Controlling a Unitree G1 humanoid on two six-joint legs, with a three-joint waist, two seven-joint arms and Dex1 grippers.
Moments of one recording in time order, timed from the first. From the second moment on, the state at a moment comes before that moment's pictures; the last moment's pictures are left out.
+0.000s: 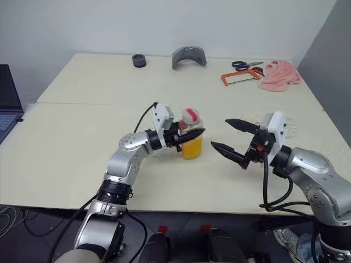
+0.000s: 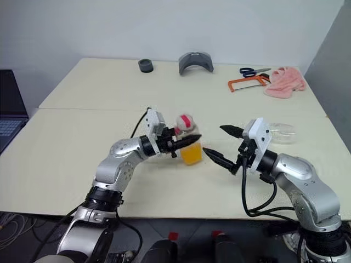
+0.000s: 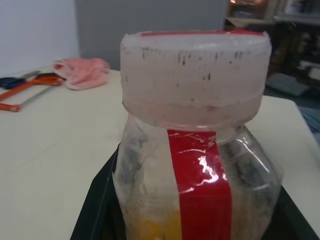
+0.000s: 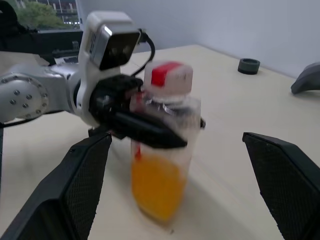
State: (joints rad) left arm -0.61 0.31 -0.13 0.18 -0.40 0.23 -1.05; right arm -0.29 -0.57 -0.08 -0.61 0.65 0.68 0.61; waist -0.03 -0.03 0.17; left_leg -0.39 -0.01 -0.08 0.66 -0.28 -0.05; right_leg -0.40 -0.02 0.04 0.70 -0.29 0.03
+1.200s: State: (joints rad) left arm -0.65 0.29 -0.17 0.28 -0.33 0.13 -1.21; right arm -0.44 -0.46 0.08 -0.54 0.61 0.76 0.51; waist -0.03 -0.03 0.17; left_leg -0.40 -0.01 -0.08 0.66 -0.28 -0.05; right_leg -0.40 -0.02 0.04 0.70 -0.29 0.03
